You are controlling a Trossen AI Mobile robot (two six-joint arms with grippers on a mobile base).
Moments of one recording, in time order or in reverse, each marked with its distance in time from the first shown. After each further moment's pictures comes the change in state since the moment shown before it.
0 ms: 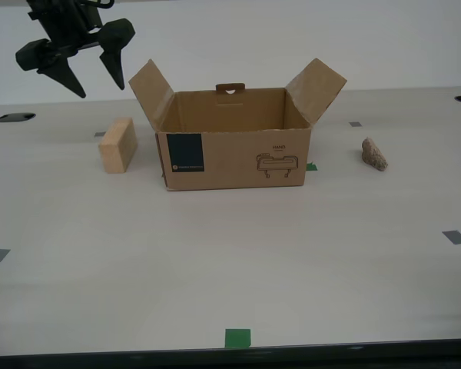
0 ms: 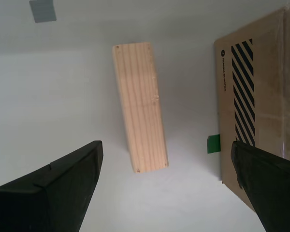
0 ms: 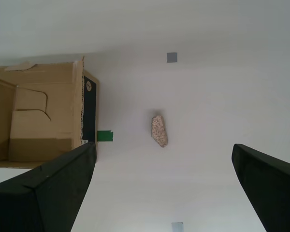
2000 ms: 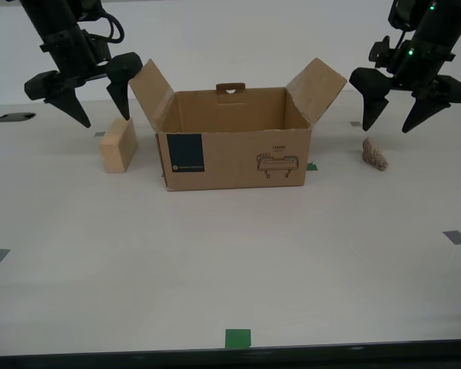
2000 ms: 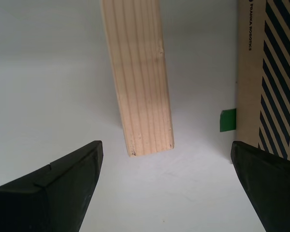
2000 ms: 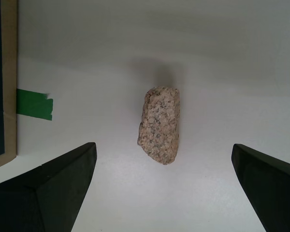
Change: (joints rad) arm 0 0.045 0.523 -0.258 0.434 -0.028 -0.178; arm 1 -0.018 0.030 -0.114 0.034 0.000 -0.016
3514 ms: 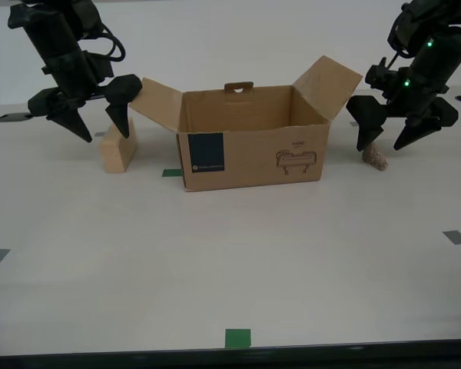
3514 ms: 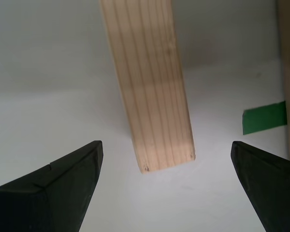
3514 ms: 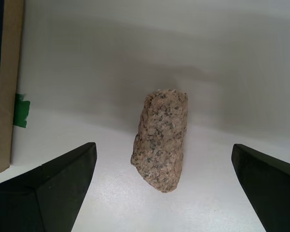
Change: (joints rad) arm 0 0.008 0.000 -0.205 0.319 0.000 -0.043; arm 1 0.005 -0.001 -0.121 0.161 -0.018 0.075
